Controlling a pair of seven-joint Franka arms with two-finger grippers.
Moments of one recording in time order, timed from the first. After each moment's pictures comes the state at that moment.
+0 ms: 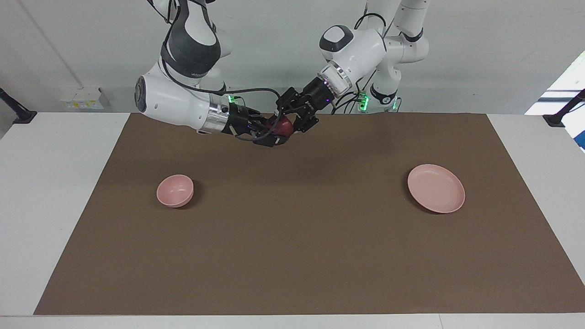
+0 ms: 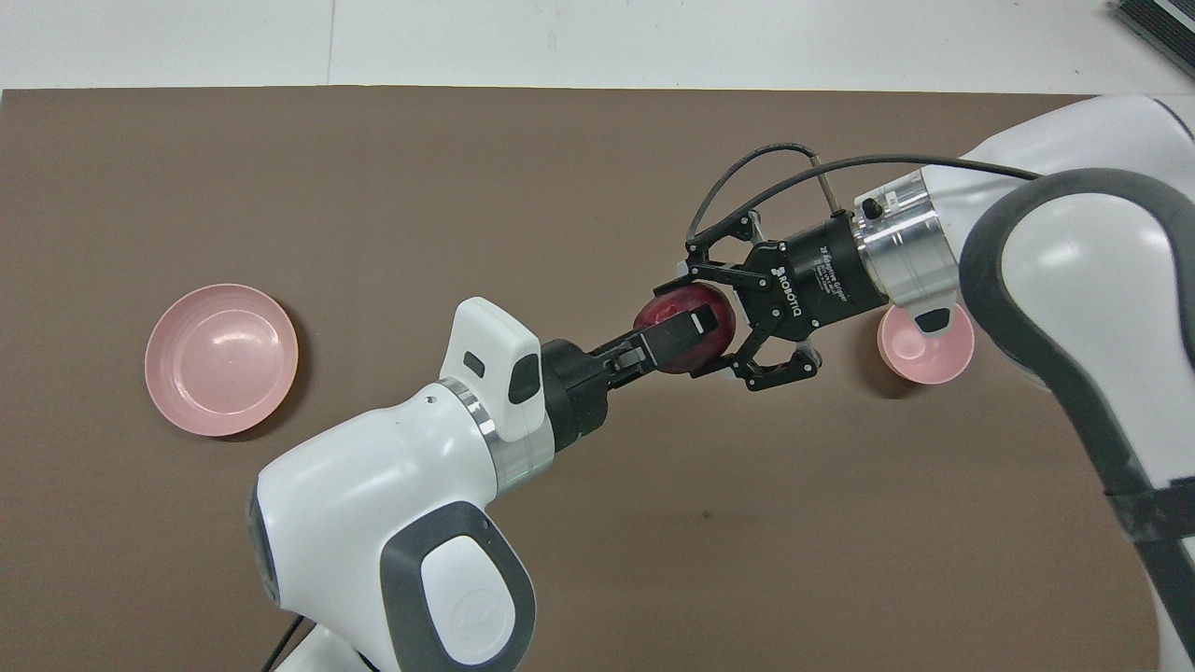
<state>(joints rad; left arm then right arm) 0.04 -0.01 -0.85 -2.01 -1.26 2.85 -0.05 0.32 0.19 -0.15 -1.65 0.96 1.64 1.07</state>
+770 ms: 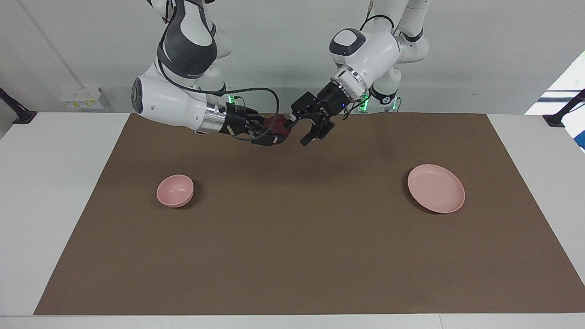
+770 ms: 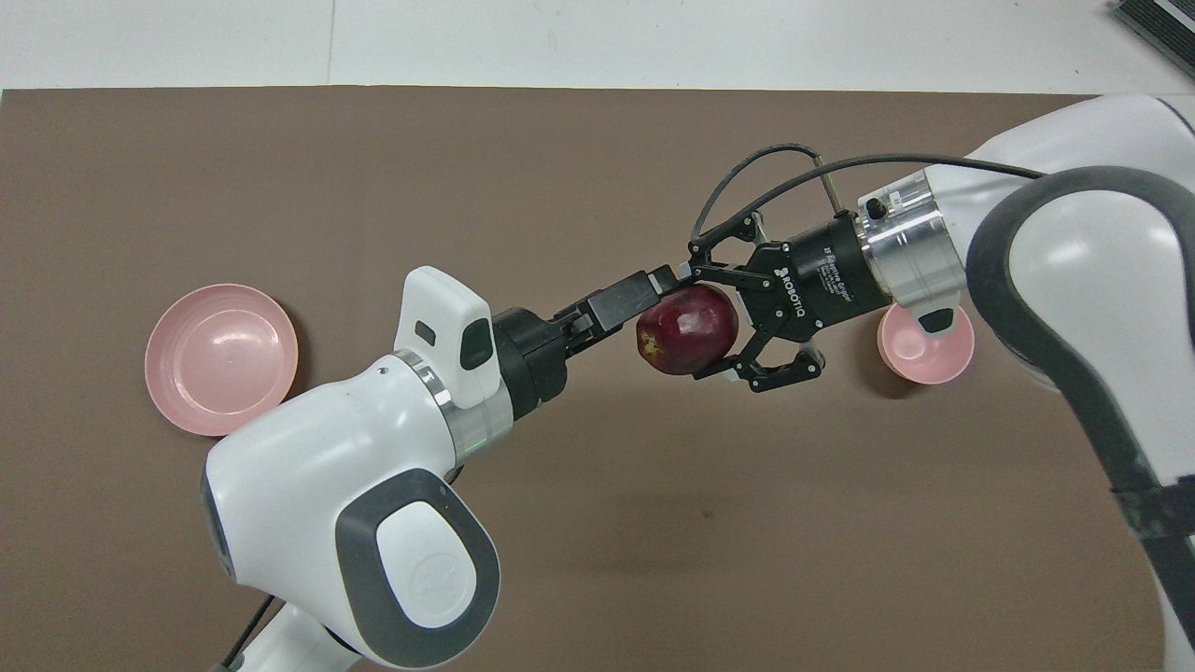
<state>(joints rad) 0.05 -0.01 -0.76 -2.00 -1.24 2.84 -0.04 0.29 0.19 -0.15 -1.65 0.97 1.60 1.03</state>
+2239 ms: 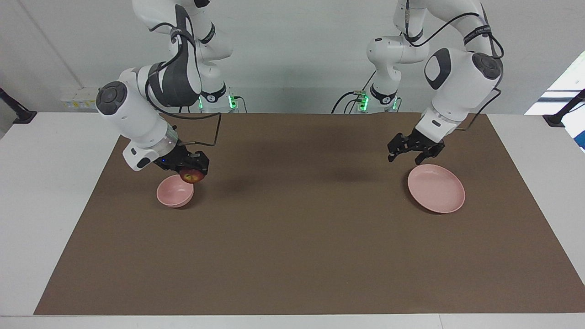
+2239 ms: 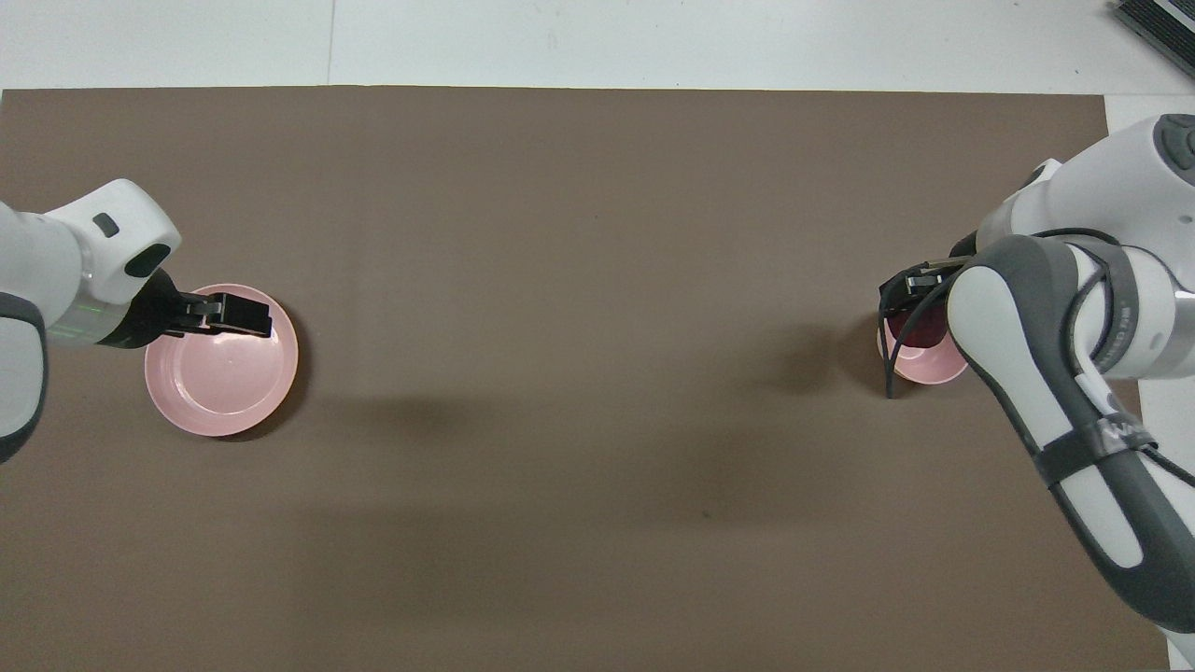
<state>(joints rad) -0.04 -0.02 -0.04 -1.89 -0.10 1.90 0.05 0.14 0.25 -0.16 -1.78 0.09 1.94 -0.15</state>
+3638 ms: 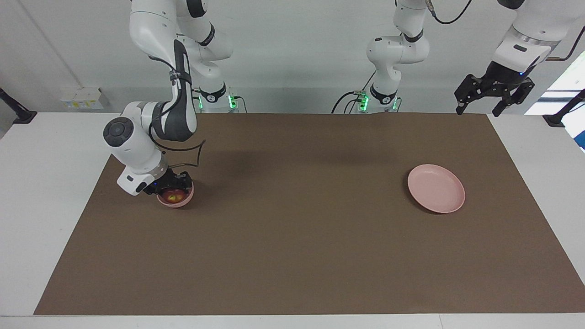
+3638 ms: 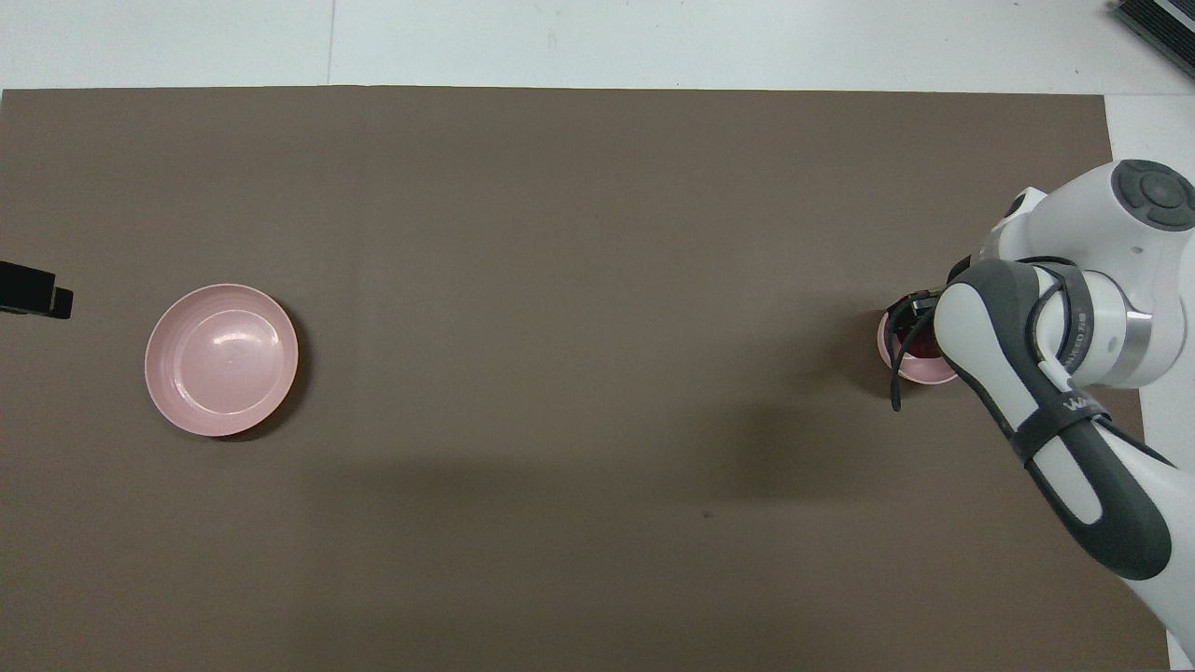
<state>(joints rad) -0.03 -0.01 0.01 -1.42 -0.02 1.44 0.09 0.09 0.31 -0.16 -1.86 0.07 2.06 -0.26</state>
